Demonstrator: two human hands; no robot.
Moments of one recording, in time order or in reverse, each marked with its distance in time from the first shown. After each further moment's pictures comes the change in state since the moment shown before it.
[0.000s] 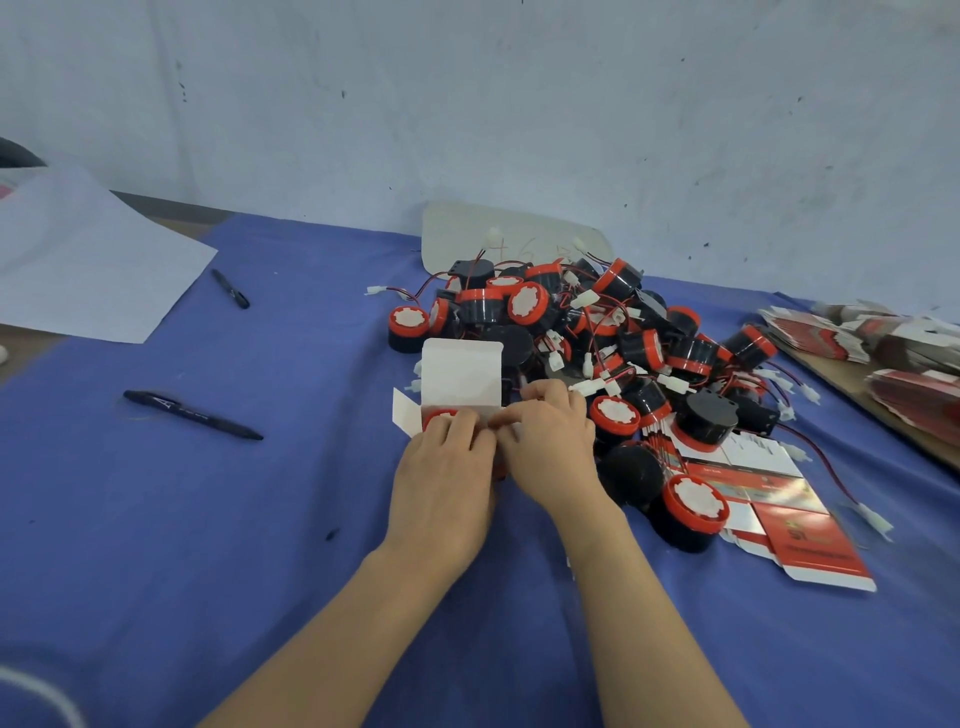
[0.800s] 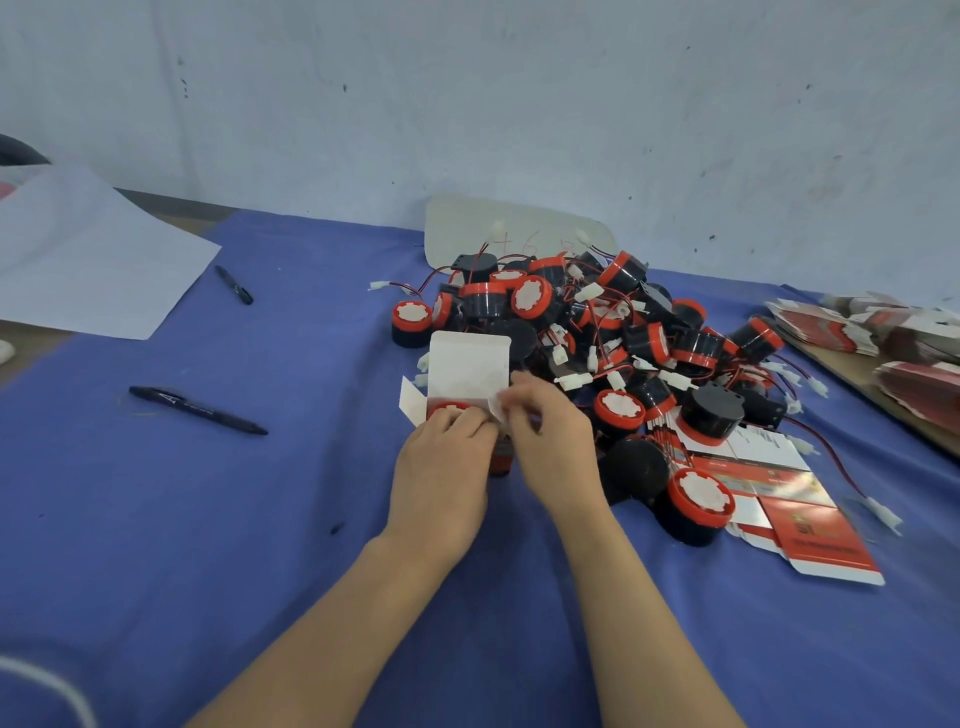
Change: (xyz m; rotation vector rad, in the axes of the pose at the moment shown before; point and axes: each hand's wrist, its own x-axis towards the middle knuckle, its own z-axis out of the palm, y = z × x) left_hand 0.003 -0.005 -0.001 -0.093 0.086 0.046; right_hand -0.009 -0.002 0.009 0.681 0.206 -0.032
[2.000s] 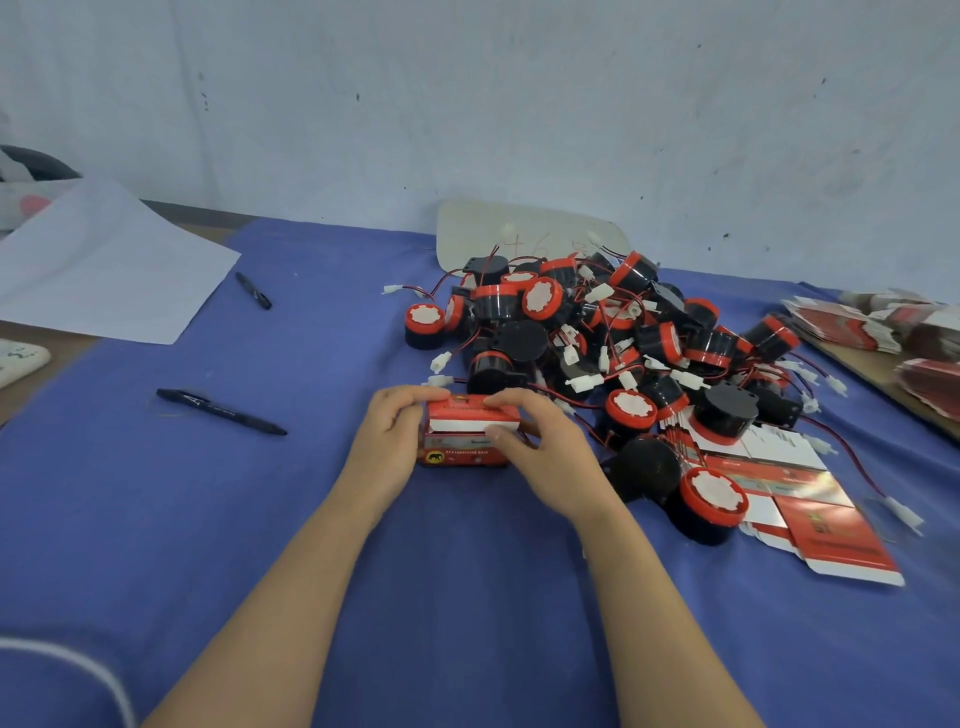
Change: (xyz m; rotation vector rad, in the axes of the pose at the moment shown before) left_hand 0.011 -0.050 -0.013 -0.990 0.067 -0.452; right_hand -0.004 0.010 -0.004 0.087 -0.295 -0.016
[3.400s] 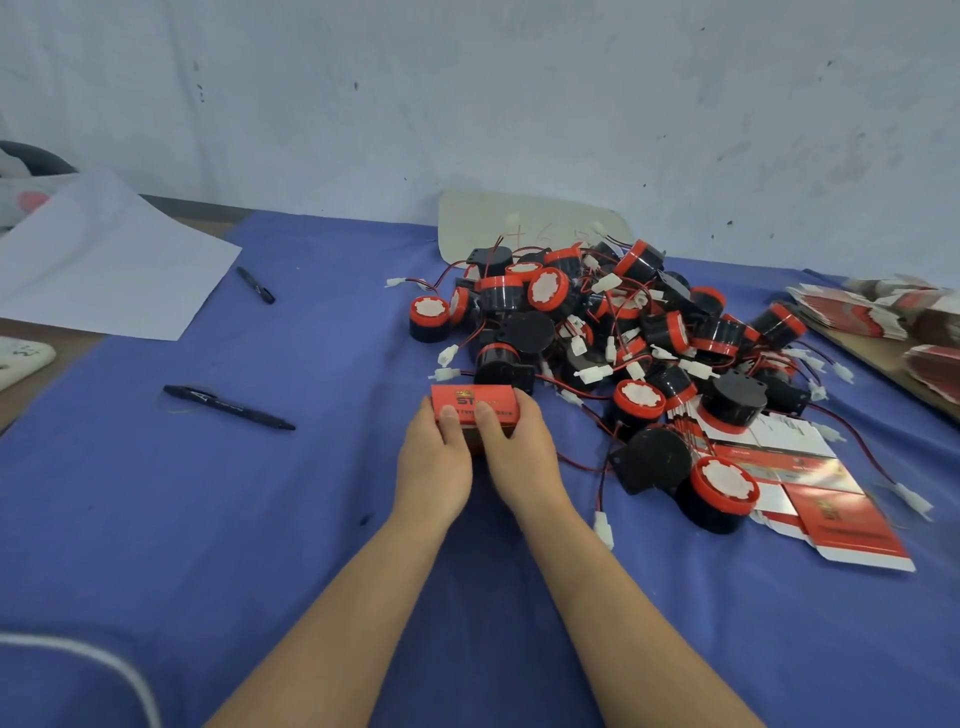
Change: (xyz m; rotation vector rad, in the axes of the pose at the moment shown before) left_hand -0.018 0.007 0.032 0.247 0.130 -0.209; right_hand 0.010 -0.004 0.053 0.152 0.261 0.249
